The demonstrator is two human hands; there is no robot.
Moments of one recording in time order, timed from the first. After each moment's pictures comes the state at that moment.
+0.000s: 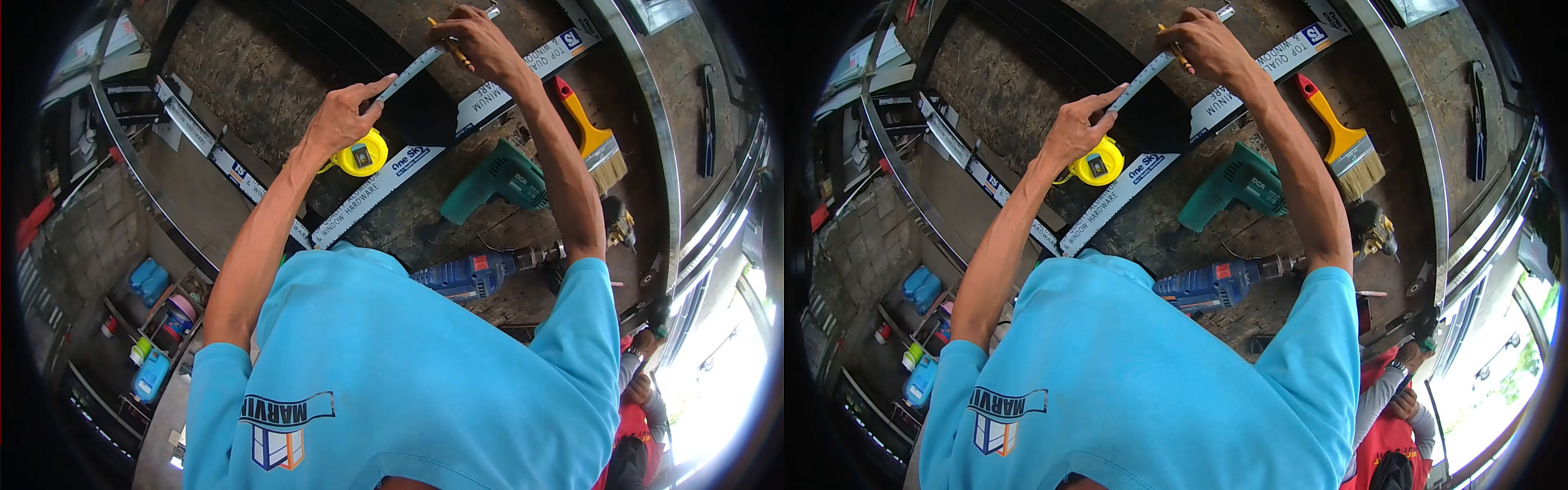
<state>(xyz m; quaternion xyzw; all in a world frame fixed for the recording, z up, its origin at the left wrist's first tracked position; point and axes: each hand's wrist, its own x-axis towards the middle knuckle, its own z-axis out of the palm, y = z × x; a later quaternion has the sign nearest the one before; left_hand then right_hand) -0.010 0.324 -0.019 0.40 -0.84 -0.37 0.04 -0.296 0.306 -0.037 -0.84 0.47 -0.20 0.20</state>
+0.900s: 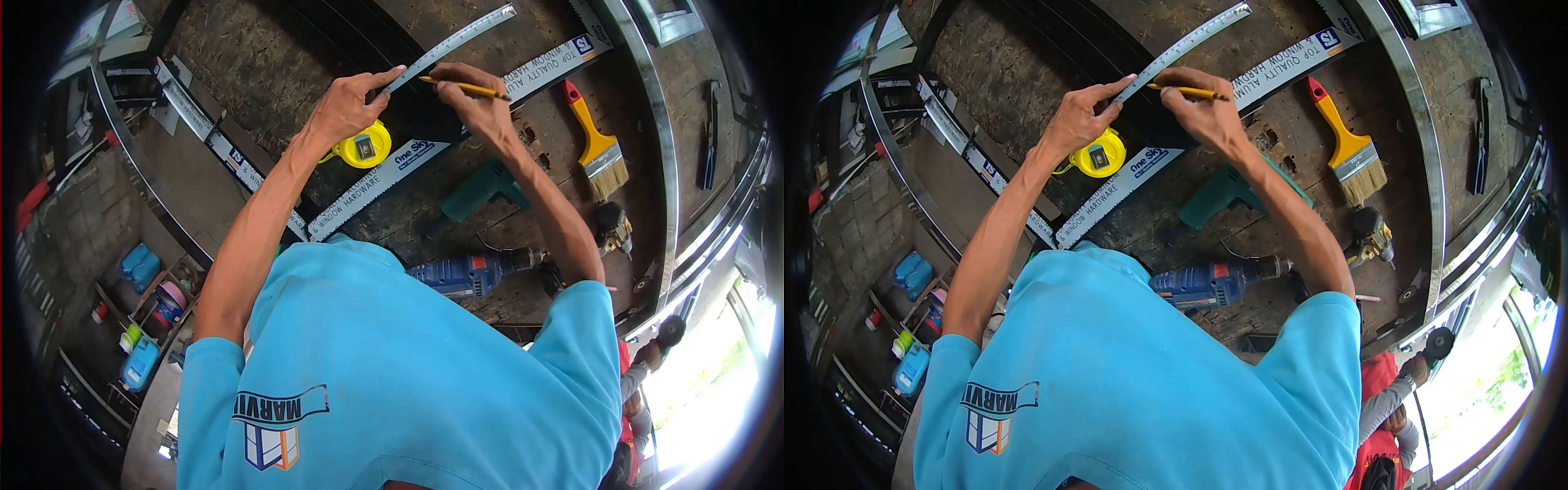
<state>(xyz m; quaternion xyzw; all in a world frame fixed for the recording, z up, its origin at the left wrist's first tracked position) -0.013 0.324 -0.011 0.41 -0.82 -0.39 0.02 -0.233 0.400 -0.025 -0.46 0.55 -0.49 0.50</state>
